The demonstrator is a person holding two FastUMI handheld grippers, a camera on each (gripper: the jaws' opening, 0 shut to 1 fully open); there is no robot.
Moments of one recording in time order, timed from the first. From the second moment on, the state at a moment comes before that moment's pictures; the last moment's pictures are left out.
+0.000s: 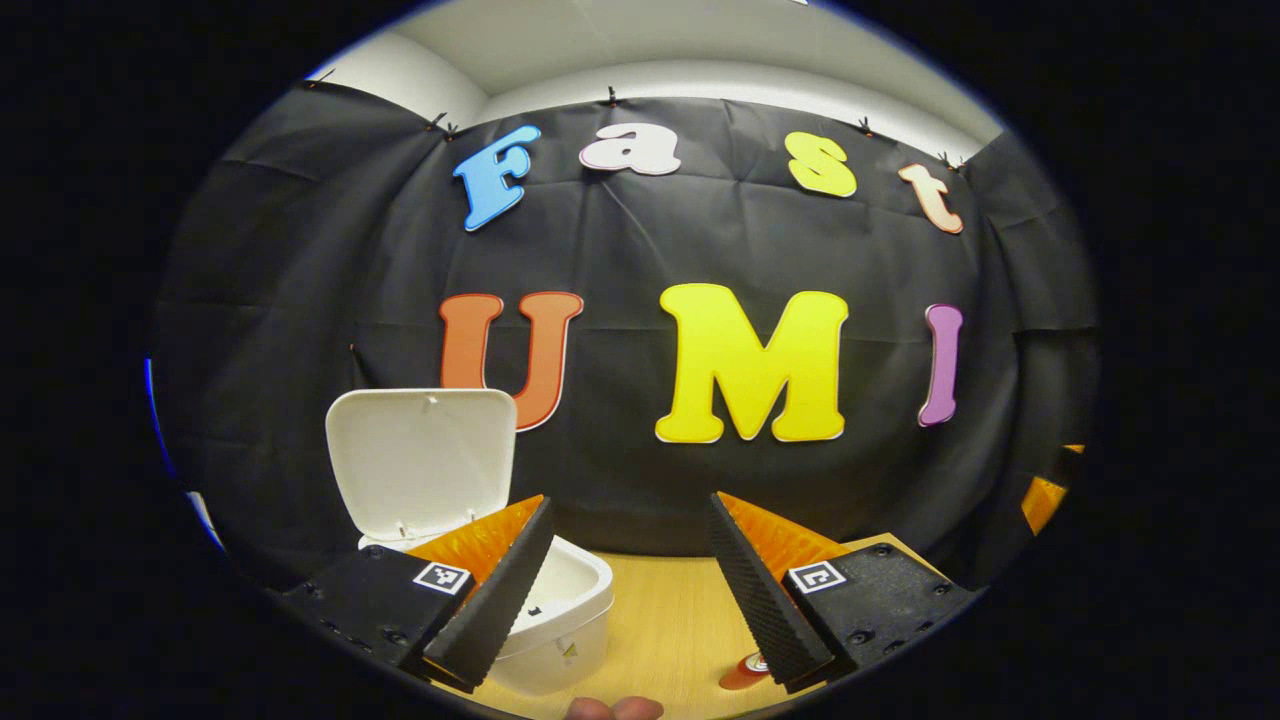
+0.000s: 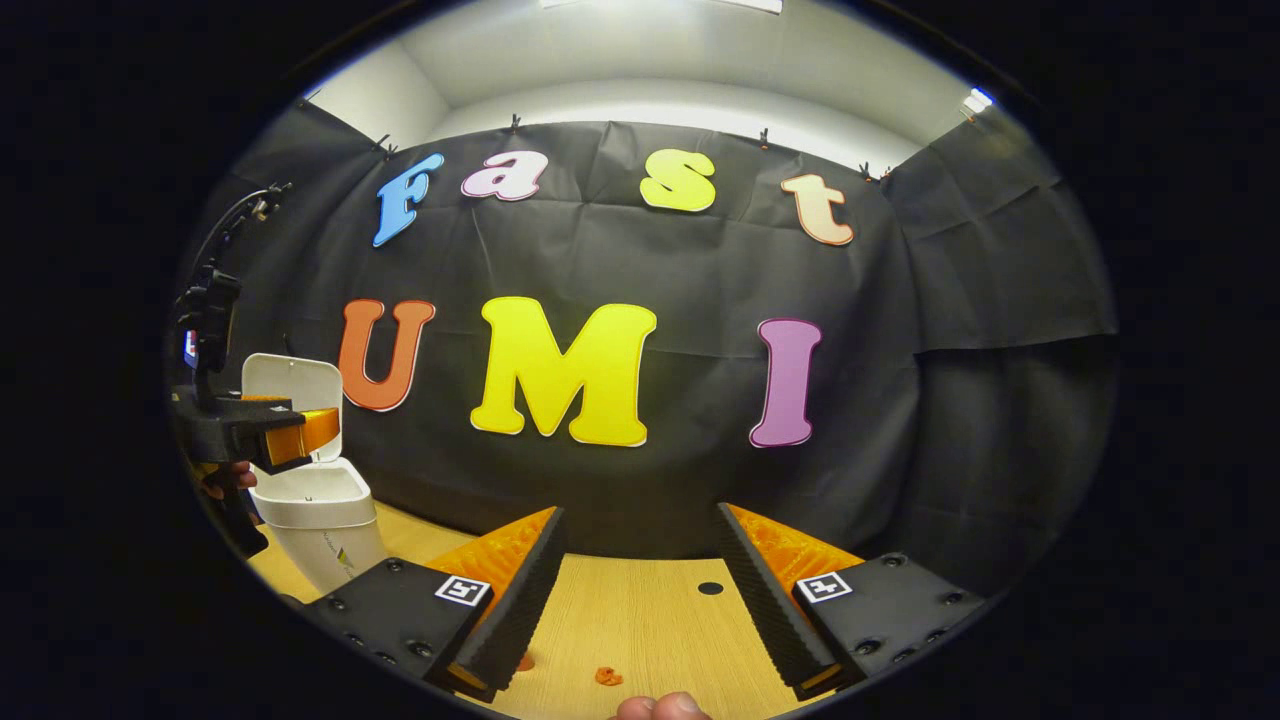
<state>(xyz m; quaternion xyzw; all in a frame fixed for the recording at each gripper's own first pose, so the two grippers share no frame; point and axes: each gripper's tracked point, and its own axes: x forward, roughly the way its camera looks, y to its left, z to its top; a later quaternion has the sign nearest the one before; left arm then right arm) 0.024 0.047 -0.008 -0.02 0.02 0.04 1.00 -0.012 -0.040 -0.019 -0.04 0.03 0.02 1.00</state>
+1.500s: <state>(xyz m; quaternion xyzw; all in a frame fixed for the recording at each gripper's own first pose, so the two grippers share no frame) -0.077 -0.018 -0.105 0.03 0.19 -0.03 0.98 -0.006 -0.044 -0.348 -0.07 0.35 0.16 0.92</state>
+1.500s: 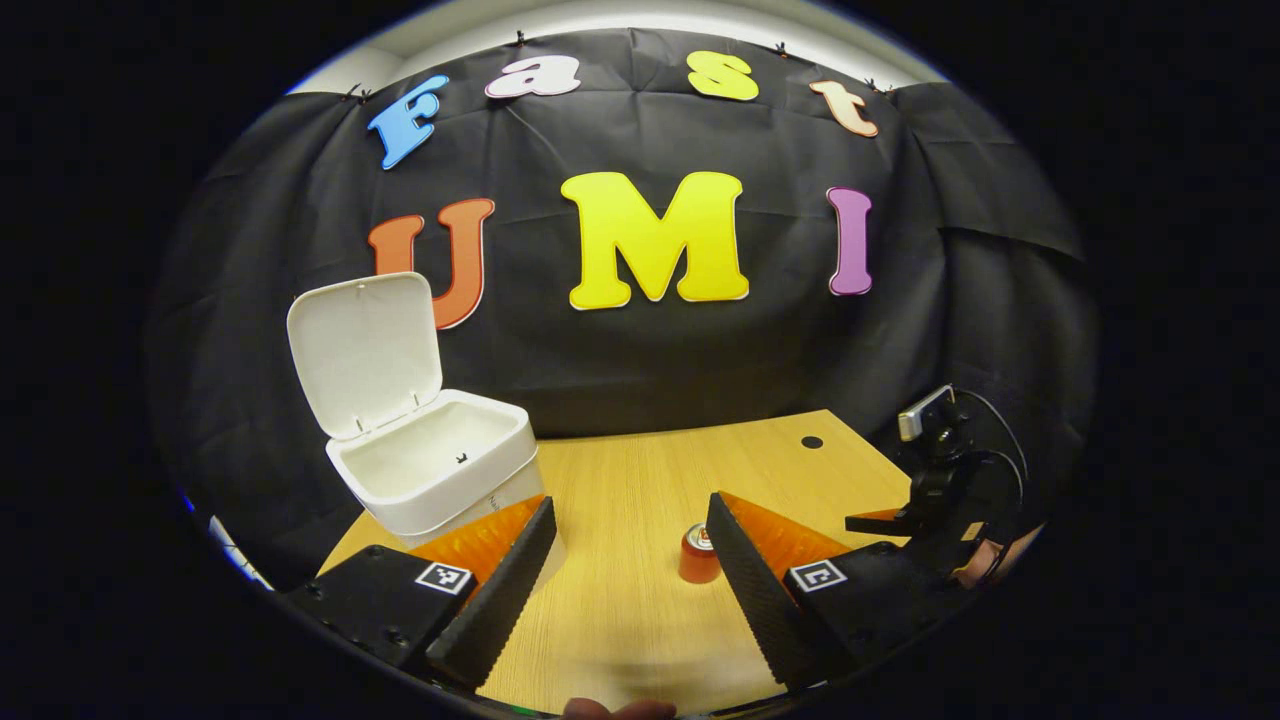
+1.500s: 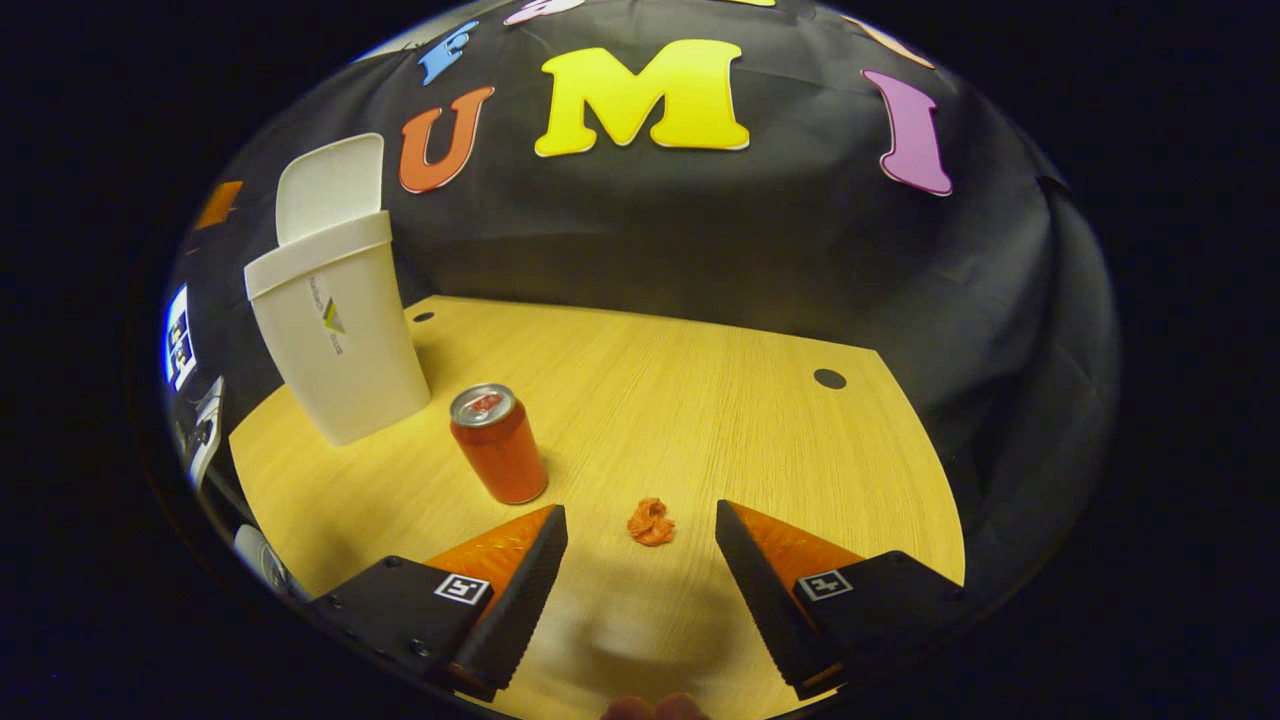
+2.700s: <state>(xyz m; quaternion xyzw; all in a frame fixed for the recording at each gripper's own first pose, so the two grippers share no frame) -0.118 0.085 -0.118 0.04 0.22 0.13 0.97 0.029 -0.034 -0.445 -0.08 0.45 0.16 0.87</state>
